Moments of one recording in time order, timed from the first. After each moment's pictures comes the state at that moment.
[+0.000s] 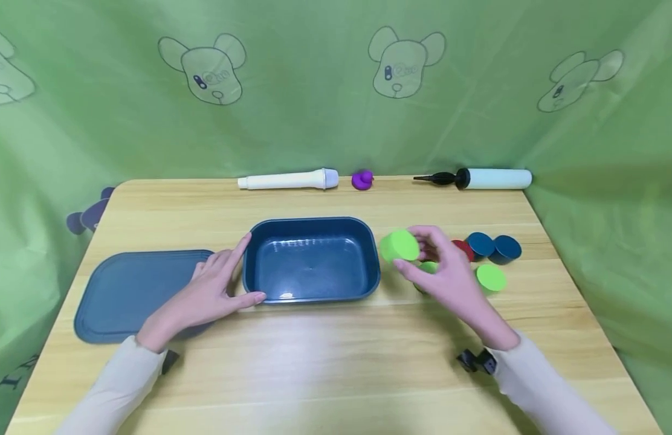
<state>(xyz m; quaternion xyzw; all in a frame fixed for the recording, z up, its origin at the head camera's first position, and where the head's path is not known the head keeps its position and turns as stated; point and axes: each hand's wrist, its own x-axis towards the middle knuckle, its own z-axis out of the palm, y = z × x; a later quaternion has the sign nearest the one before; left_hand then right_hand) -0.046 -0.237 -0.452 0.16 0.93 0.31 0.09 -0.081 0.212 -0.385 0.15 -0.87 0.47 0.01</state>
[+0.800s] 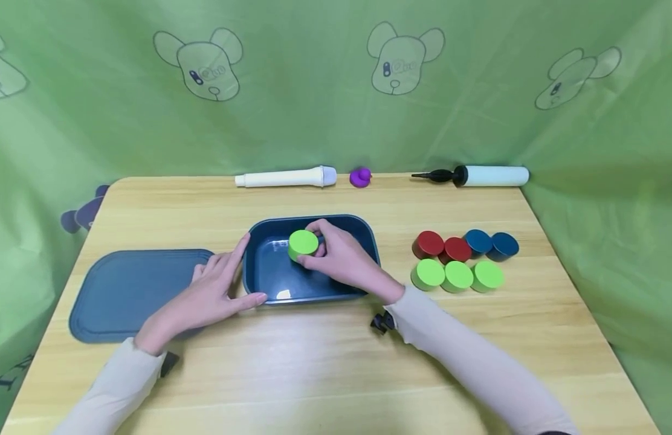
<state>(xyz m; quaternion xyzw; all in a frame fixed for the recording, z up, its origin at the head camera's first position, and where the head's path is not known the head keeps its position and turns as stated) -0.040 -0.231 -0.448 0.16 0.93 0.31 0.11 -0.128 0.069 -0.423 0.24 -0.88 0.39 -0.12</state>
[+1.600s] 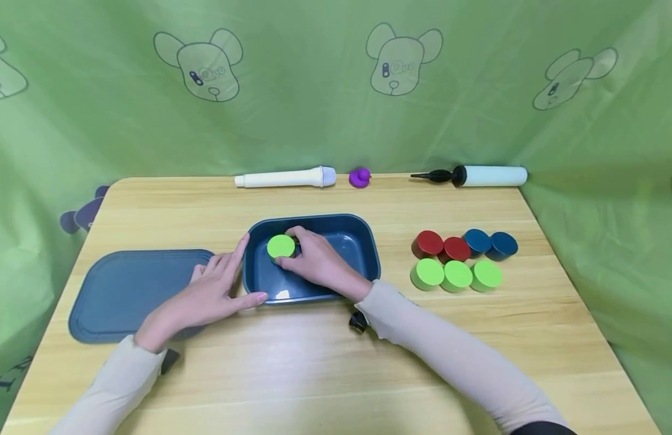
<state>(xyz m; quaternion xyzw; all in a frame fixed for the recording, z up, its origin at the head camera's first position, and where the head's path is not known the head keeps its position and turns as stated) -0.043 -0.230 -0.442 0.16 0.94 0.29 0.13 -0.127 0.021 -0.430 0.21 -0.90 0.35 -0.16</state>
